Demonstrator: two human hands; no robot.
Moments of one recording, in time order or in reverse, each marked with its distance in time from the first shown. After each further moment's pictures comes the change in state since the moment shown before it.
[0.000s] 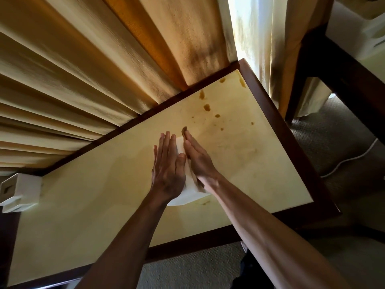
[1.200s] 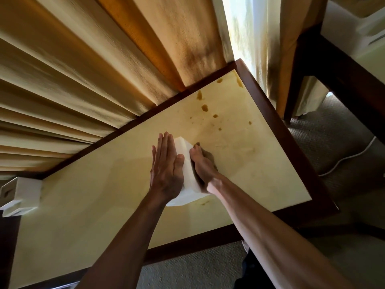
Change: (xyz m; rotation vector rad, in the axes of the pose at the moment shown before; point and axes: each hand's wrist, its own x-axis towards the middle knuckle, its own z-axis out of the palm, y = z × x) left_hand 0.000 -0.002 -0.001 0.046 -0.004 0.026; right_hand 0.006 0.030 -0.011 -0.037 0.080 0.299
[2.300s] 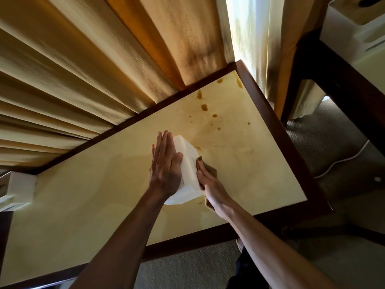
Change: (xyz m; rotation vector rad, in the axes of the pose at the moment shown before) left_hand 0.001 0.003 -0.002 -0.079 -0.005 -0.069; right_hand -0.034 0.051 -0.021 0.199 -0.142 -0.061
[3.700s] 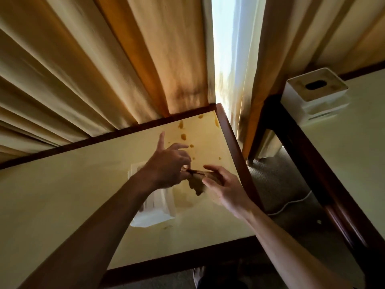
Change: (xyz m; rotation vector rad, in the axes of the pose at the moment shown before) left_hand 0.059 0.094 -0.033 0.498 -0.287 0.428; right_hand -0.041 -0.134 -0.088 -0.444 -0.009 -0.211
